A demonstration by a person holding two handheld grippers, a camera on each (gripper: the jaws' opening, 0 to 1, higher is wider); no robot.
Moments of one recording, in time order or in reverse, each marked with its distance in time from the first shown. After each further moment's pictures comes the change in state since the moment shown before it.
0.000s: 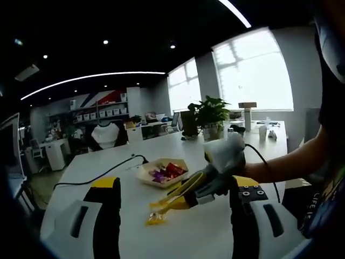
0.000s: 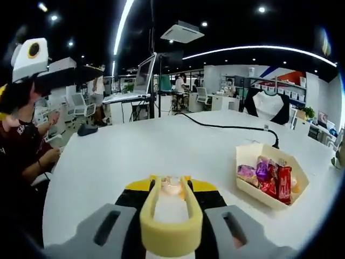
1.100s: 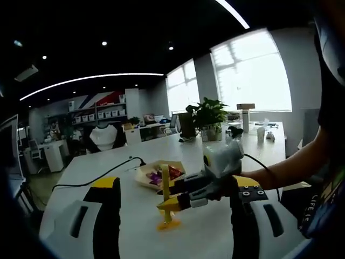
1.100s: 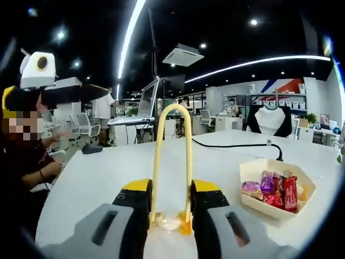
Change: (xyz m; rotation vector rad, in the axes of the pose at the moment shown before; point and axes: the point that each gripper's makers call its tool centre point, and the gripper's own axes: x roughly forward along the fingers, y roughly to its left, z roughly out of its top) left arm -0.002 -0.012 0.010 0.003 -0.019 -0.015; right arm 0.009 0.006 0.011 -0.090 -0.133 0.015
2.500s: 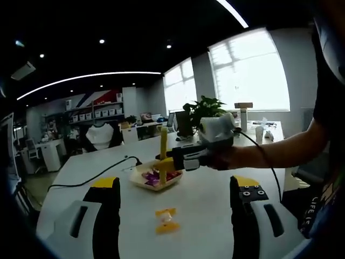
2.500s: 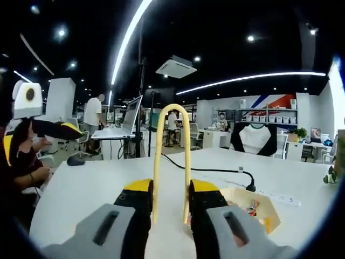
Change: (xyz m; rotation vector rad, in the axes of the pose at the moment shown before) left arm 0.017 -0.002 -0.004 -0.004 0.006 -0.024; right arm -0.031 -0.072 0.062 0.063 -0.167 -0.072
